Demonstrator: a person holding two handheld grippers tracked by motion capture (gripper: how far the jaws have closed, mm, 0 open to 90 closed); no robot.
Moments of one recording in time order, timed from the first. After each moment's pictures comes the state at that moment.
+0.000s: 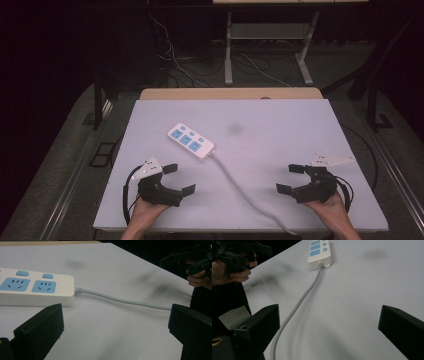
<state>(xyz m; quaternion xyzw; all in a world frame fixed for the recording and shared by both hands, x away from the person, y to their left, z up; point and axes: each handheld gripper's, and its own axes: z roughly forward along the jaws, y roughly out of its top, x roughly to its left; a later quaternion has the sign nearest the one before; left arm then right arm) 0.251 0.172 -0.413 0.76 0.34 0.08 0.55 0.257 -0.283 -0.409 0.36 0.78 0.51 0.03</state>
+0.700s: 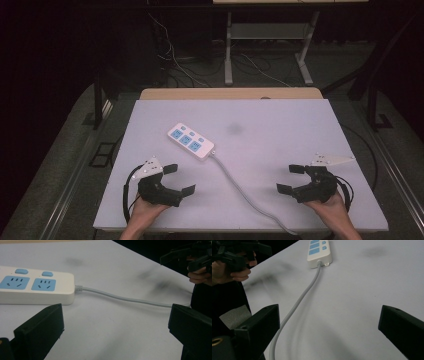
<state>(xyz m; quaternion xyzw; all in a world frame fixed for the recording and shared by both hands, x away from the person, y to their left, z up) 0.252 0.171 -0.413 0.77 0.34 0.07 0.54 0.258 -0.285 -0.410 0.37 0.78 0.51 0.03</state>
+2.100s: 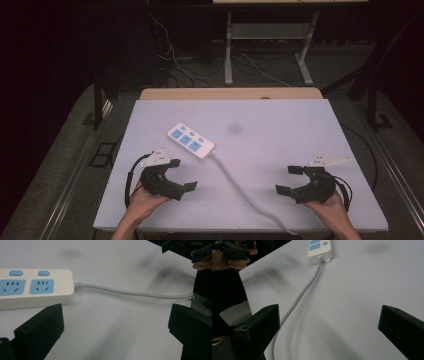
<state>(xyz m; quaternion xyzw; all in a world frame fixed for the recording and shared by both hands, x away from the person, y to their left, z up) 0.272 0.164 -0.394 0.81 0.31 0.06 0.48 0.259 -0.282 -0.413 0.37 0.79 0.50 0.02</state>
